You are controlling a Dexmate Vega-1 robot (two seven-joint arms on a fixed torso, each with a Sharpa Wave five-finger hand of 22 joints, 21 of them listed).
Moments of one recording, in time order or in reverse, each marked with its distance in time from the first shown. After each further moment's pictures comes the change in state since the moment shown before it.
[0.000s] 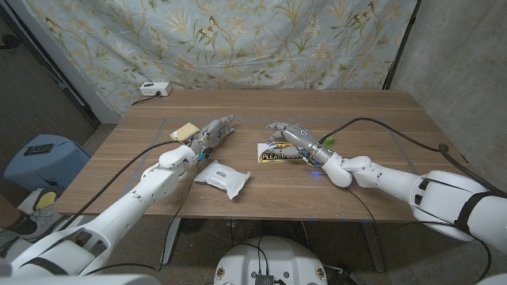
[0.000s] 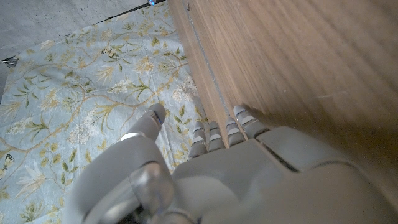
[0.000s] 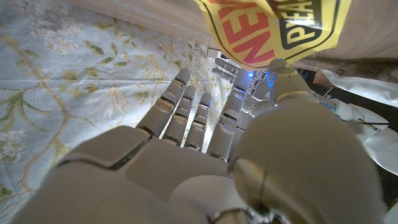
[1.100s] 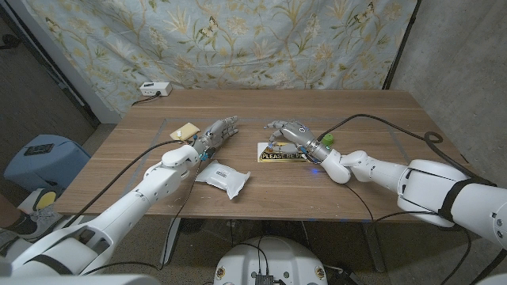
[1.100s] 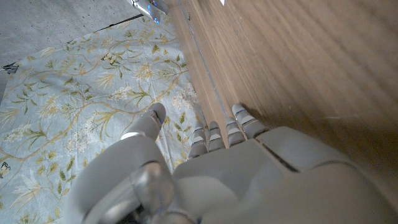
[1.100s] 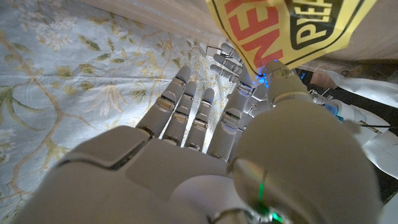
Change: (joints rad) left arm -0.019 -0.012 0.018 0.013 0.005 0.014 -0.018; left_hand 0.010 0.002 -0.003 0.003 0.000 0.000 0.000 0.000 0.000 0.000 0.000 0.000 0.000 0.009 0.002 0.000 0.000 0.007 0.007 0.001 0.000; right arm 0.073 0.084 -0.053 0.172 -0.032 0.057 -0.083; right_hand 0.000 0.017 0.007 0.007 0.000 0.156 0.002 0.100 0.028 0.090 -0.018 0.015 0.000 0.069 -0.002 0.013 0.018 0.030 -0.002 0.000 0.000
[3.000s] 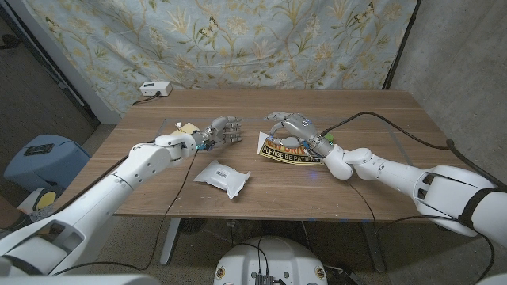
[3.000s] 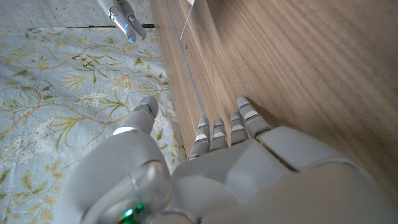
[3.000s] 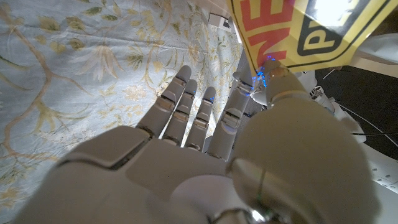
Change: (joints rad) left arm 0.001 0.158 -0.056 -0.361 -0.259 0.545 0.114; left_hand 0.104 -0.096 -0.043 -0.043 0.016 0.061 0.149 0.019 0.000 0.040 0.081 0.017 0.010 0.063 0.080 0.012 0.007 0.072 0.082 0.009 0.004; right arm -0.056 -0.119 0.086 -0.260 -0.033 -0.063 -0.001; right_hand 0.023 0.013 0.018 -0.010 -0.010 0.050 0.007 0.053 0.023 0.013 -0.004 -0.020 -0.003 0.014 0.004 -0.012 0.002 0.005 0.002 0.000 0.000
